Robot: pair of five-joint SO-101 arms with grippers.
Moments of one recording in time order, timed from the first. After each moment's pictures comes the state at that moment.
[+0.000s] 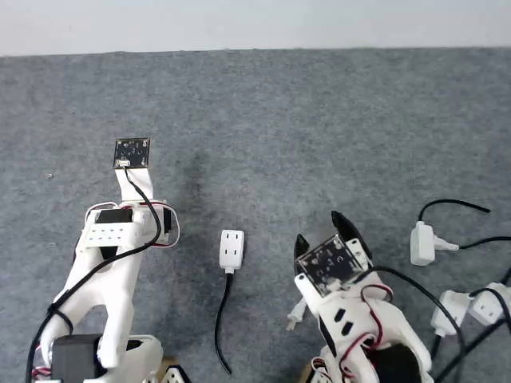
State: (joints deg) left arm -6.9 -15.6 53.7 43.4 8.9; right arm -21.6 -104.0 70.5 69.5 21.2
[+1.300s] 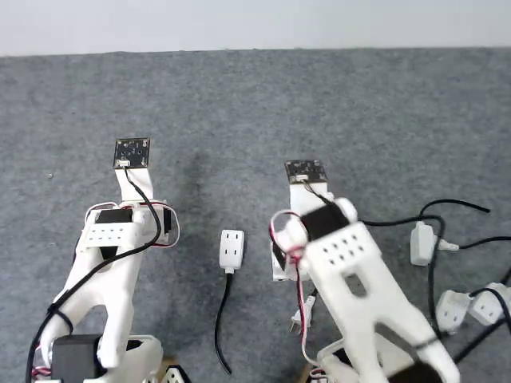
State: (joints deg) left arm -6.9 -15.6 53.7 43.4 8.9; right arm -28.4 -26.3 35.5 90.5 -22.0
